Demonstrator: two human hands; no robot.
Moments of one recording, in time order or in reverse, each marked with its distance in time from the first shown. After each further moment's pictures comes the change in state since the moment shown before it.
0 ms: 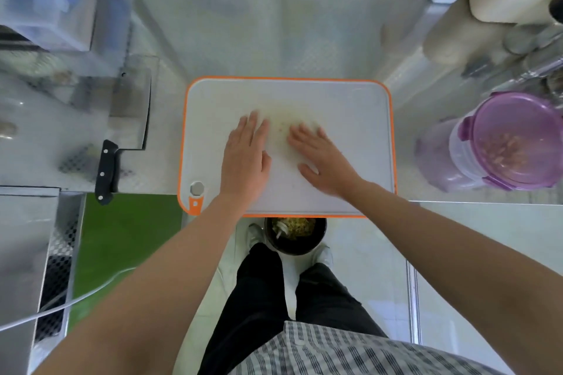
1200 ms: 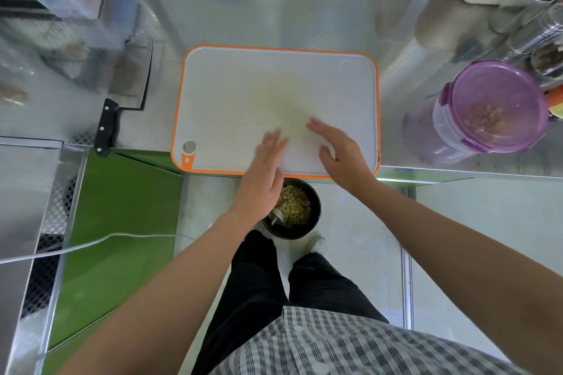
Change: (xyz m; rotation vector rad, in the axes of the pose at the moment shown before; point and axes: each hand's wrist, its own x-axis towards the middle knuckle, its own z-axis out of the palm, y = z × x) left_hand -0.101 0.056 0.027 -0.363 -0.069 0.076; right_hand -0.085 -0.005 0.000 0.288 0.247 0.188
